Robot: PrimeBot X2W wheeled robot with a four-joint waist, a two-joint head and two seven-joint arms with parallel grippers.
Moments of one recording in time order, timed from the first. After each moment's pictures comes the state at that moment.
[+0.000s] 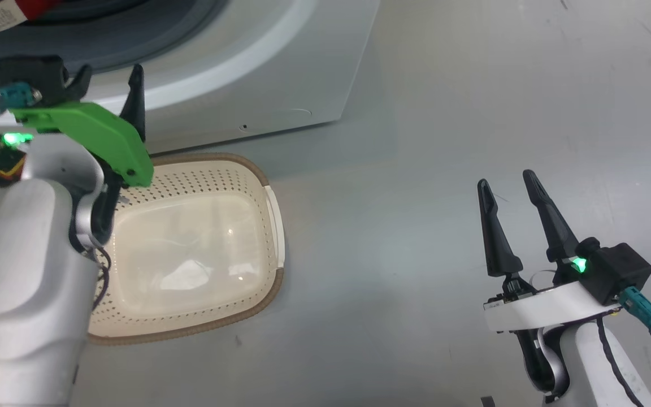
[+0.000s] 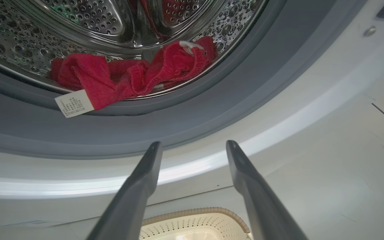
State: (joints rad) left arm -0.69 0.16 -0.23 0.36 -0.48 0.00 0.24; right arm -0.10 -0.04 0.18 0.01 0.29 0.08 -0.26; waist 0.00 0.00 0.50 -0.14
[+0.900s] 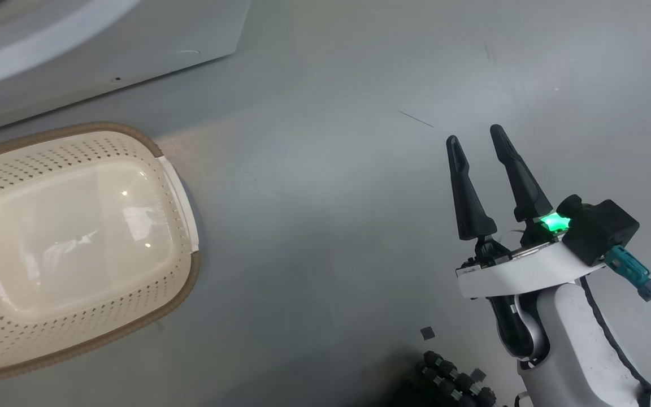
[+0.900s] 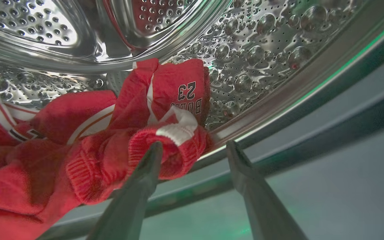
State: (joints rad) left arm -1.12 0.33 -0.14 0.43 -0.53 -0.05 0.53; right arm -0.24 -0.04 0.28 0.03 0.43 0.08 -0.26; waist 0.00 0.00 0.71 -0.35
